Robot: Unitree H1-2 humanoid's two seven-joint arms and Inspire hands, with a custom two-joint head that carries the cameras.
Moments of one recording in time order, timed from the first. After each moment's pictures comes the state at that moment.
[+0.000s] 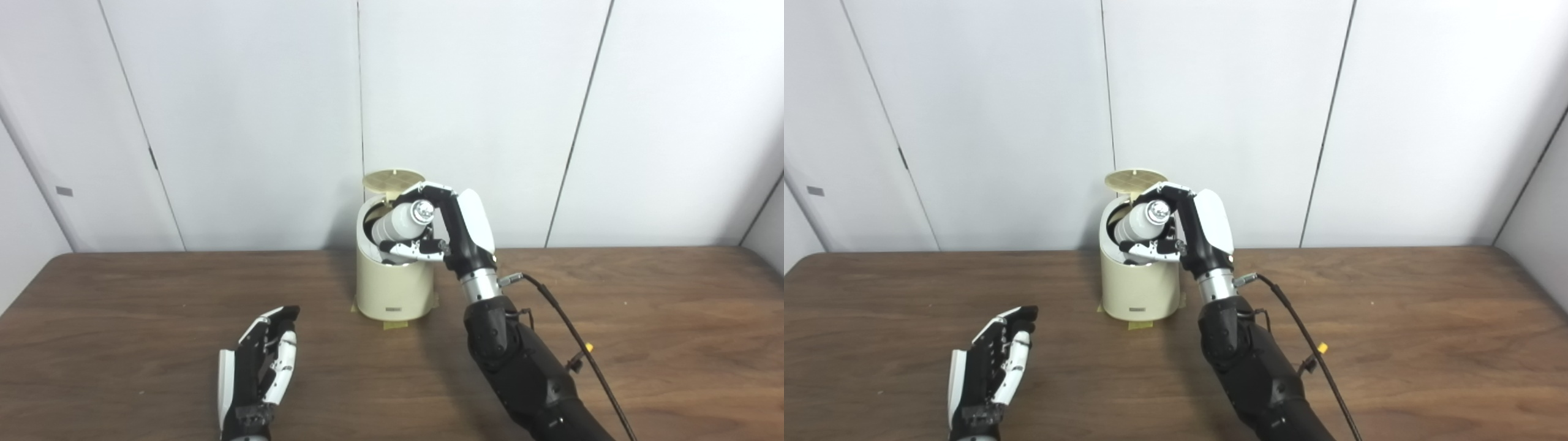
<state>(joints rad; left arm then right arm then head) -0.03 -0.06 -0.02 -0.09 0.33 -0.03 0.24 -0.73 -0.02 0.22 0.67 -0.54 -0.35 -0.48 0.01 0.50</state>
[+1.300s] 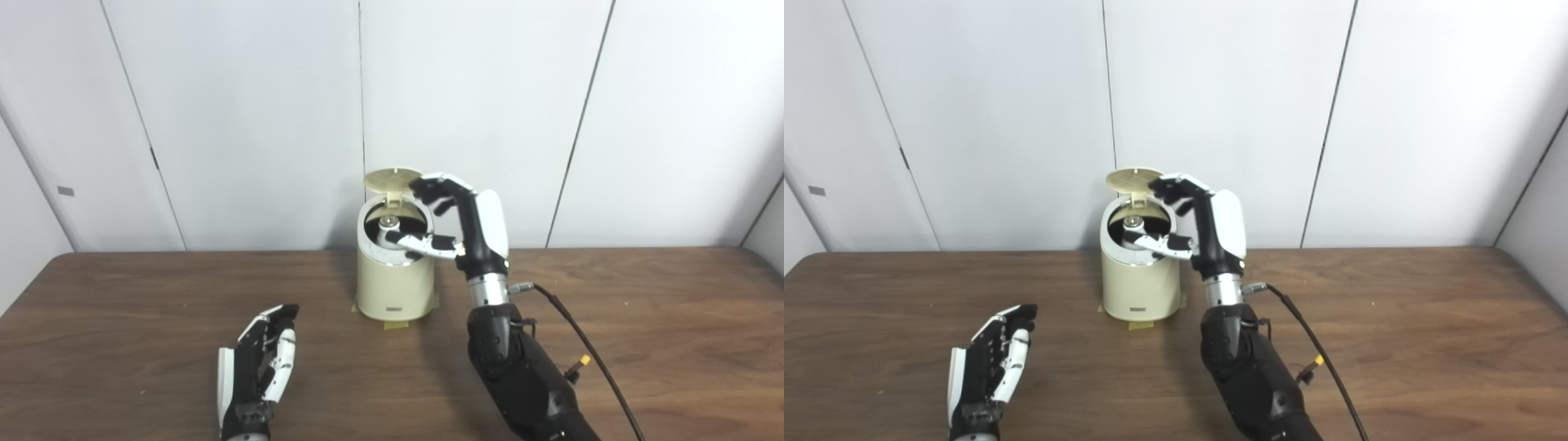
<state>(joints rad) -0.04 -0.06 -0.01 -0.09 0.33 -0.03 0.26 -0.67 0.02 0.15 0.59 -0.53 -0.37 -0.63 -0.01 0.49</state>
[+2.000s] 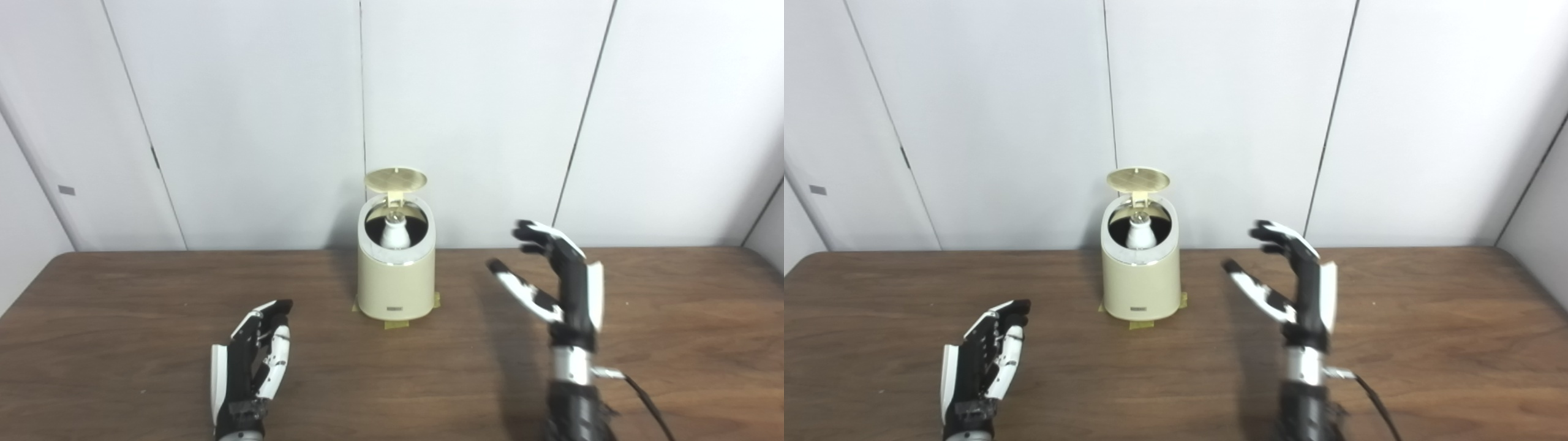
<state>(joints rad) -0.04 -0.04 0.00 -0.09 0.32 -0.06 0.26 -0.30 -0.08 0.02 0.24 -0.22 -0.43 -0.45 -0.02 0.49</state>
